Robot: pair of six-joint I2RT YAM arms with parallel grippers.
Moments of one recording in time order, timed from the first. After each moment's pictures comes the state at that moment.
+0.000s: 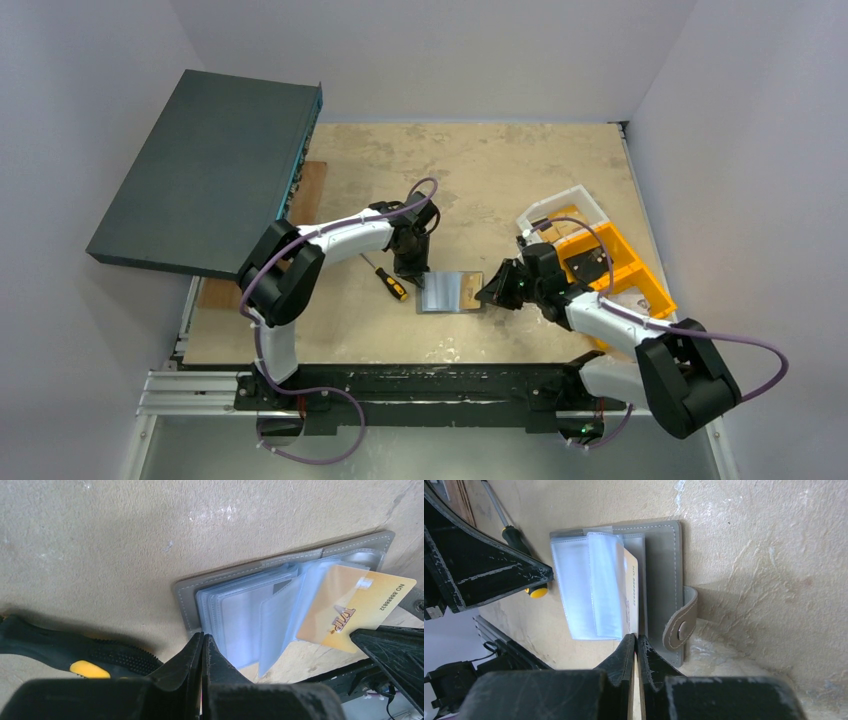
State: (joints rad) left arm -0.72 1.90 1.29 -0.68 0.15 -0.67; right arm 0.44 1.17 0.37 0.03 -0.30 0.83
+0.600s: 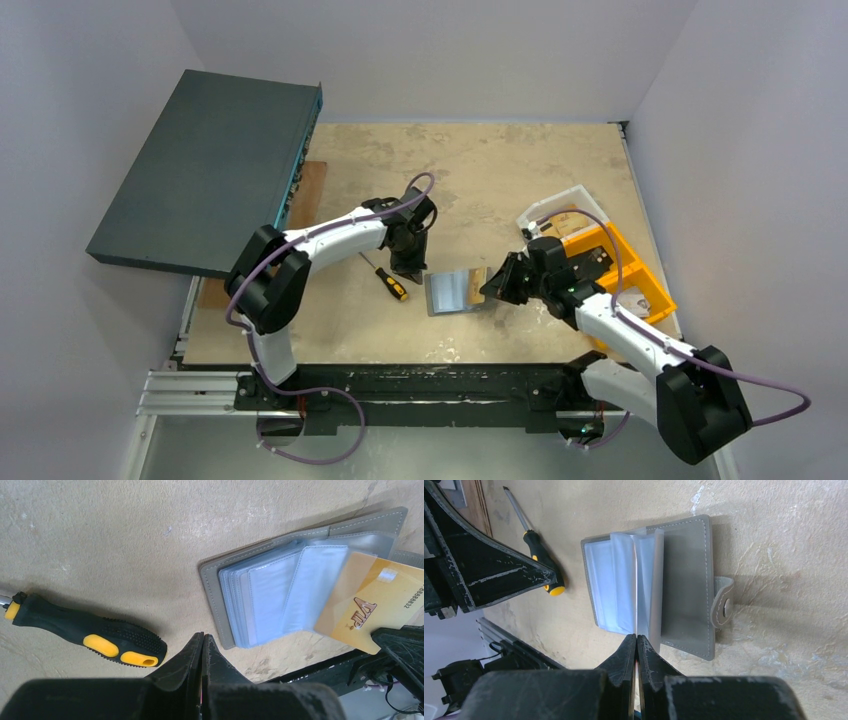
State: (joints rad) left arm -0.72 1.83 1.29 -0.72 0.13 -0.64; right arm 0.44 1.05 0.44 -0.15 -0.27 0.81
